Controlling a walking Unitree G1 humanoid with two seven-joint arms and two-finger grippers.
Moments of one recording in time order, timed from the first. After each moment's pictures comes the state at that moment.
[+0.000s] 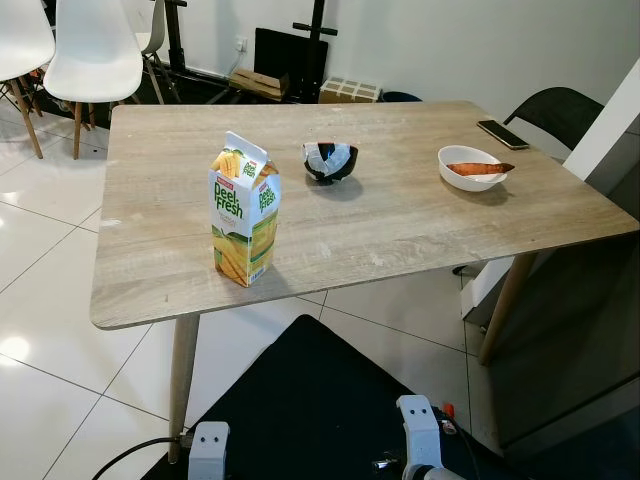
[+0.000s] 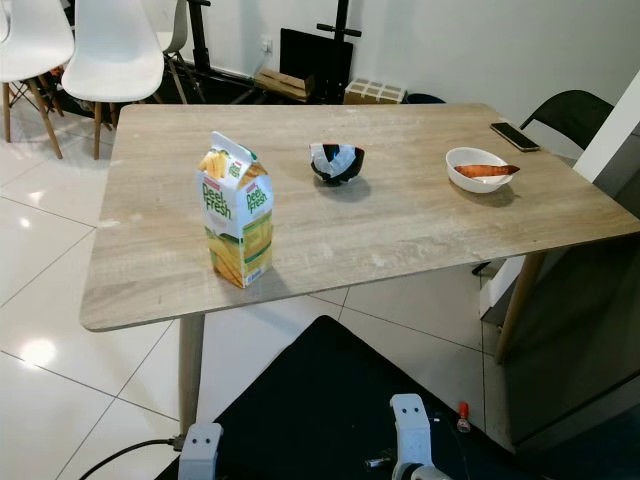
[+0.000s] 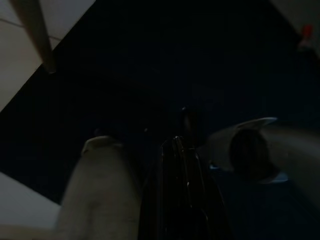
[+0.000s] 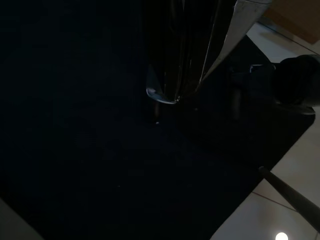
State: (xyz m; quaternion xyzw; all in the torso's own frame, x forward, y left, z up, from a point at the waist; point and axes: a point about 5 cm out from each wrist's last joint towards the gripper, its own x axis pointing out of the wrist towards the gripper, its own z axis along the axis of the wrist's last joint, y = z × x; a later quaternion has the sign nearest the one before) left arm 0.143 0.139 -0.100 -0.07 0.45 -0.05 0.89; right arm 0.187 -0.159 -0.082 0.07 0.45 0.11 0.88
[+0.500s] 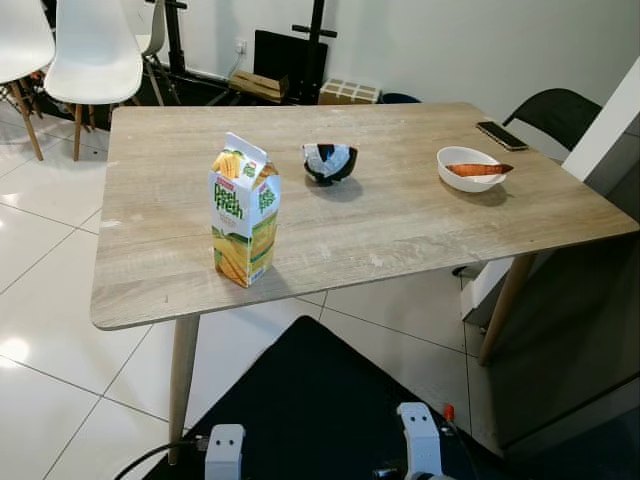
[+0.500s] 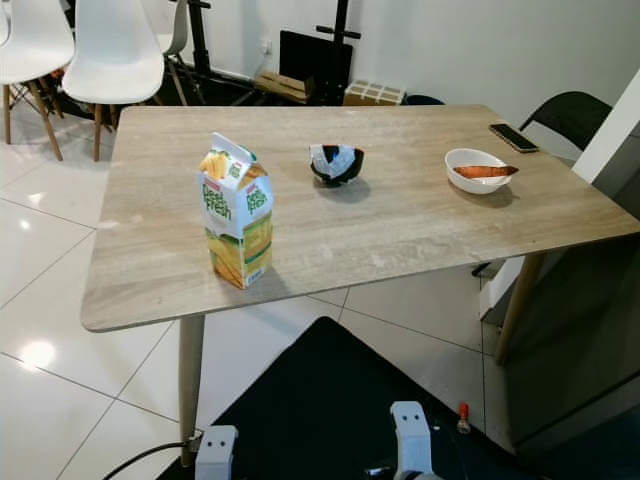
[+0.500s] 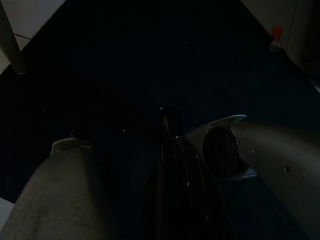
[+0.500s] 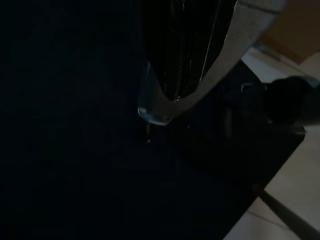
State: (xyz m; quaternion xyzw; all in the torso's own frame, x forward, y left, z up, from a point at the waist) left arm 0.141 0.127 -0.100 -0.09 0.46 -0.07 0.88; right arm 0.173 -0.159 -0.089 0.08 0.49 0.13 0.86
